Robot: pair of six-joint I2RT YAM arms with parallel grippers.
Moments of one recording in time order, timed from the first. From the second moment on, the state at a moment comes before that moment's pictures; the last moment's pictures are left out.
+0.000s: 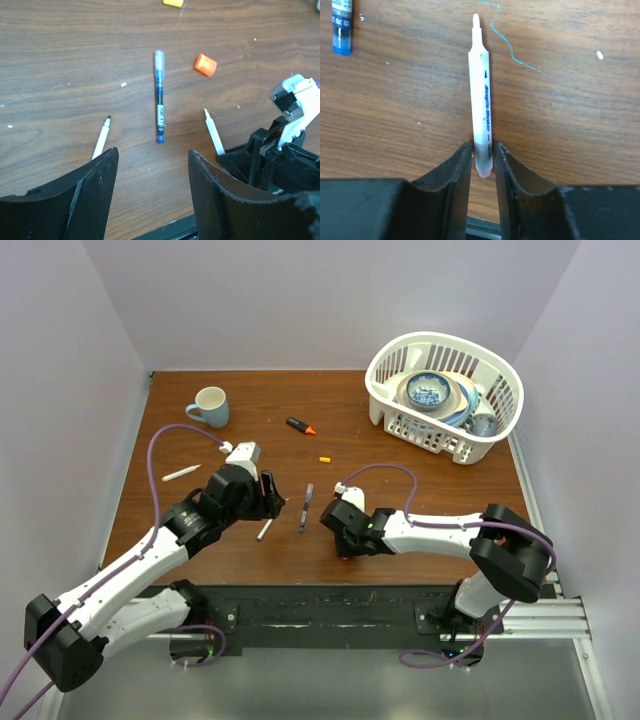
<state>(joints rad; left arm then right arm) -0.66 0.93 0.74 -0.46 -0.16 -0.59 1.05 1.55 0.81 -0.41 0.28 0.86</state>
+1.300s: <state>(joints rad) -0.70 1.32 0.59 0.17 0.19 -0.76 1.18 1.34 0.80 -0.28 0.36 0.85</state>
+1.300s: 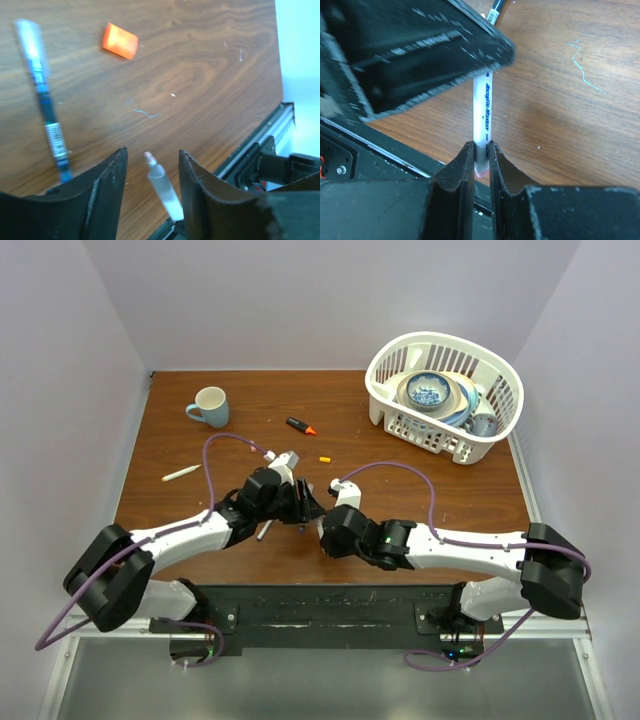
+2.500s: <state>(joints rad) -0.74 1.14 0.56 0.33 0.38 -0.82 1.19 1.04 0.59 0.00 0.28 0.89</state>
